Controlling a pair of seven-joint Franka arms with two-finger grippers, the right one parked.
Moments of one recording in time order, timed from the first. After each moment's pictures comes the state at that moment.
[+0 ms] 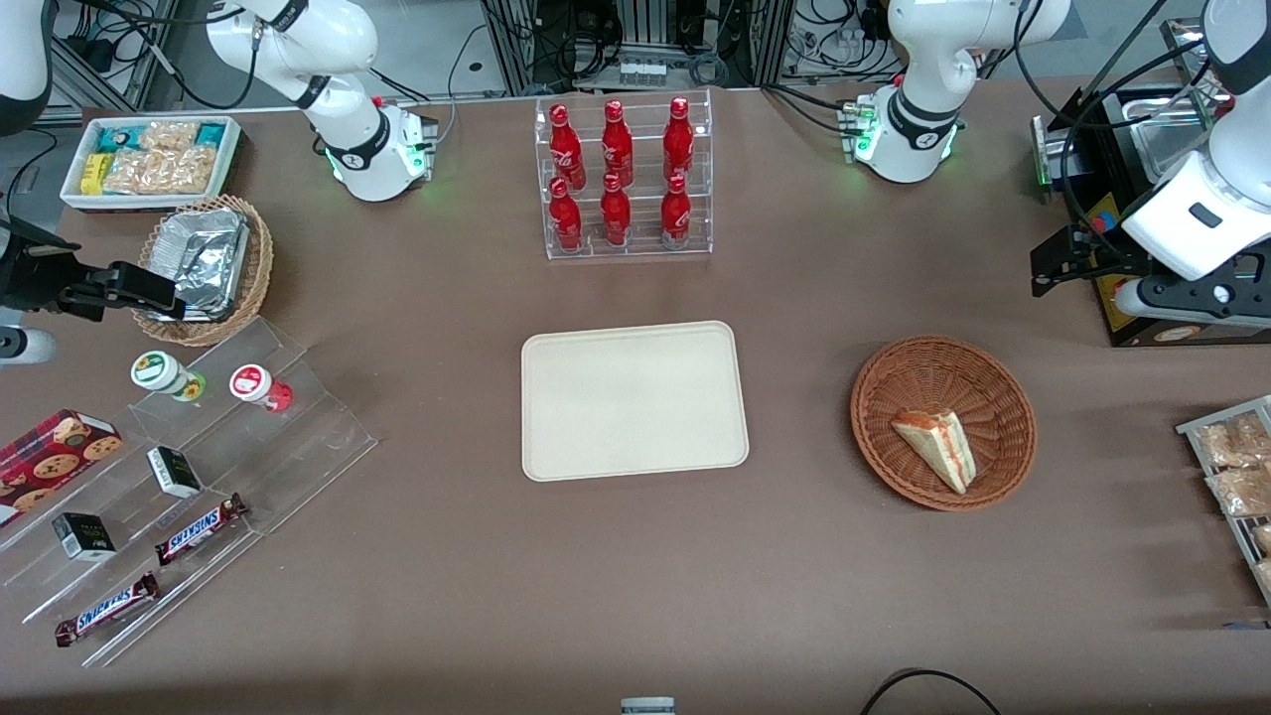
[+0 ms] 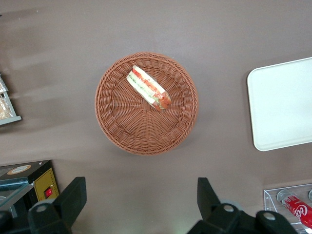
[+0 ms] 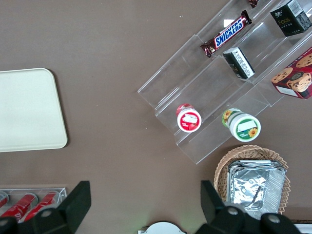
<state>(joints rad) -0.06 0.01 -0.04 -1.58 0.00 1.55 0.03</state>
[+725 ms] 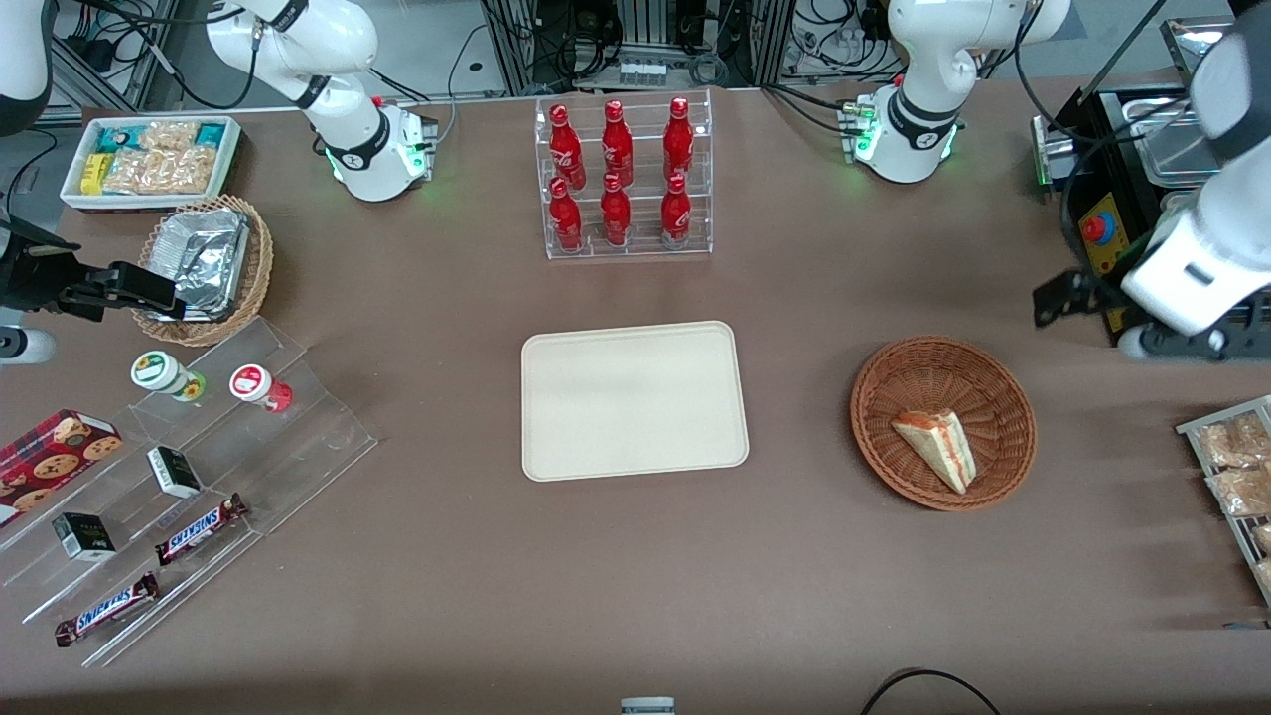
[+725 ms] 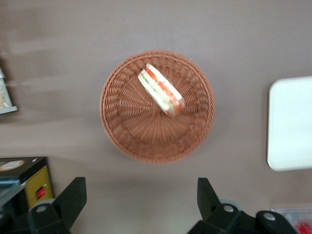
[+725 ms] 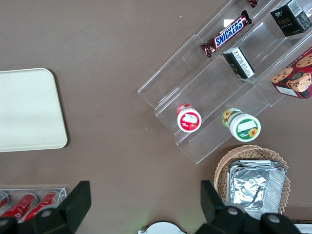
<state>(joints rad) -0.05 0.06 -0.01 -1.68 0.01 1.69 -0.05</state>
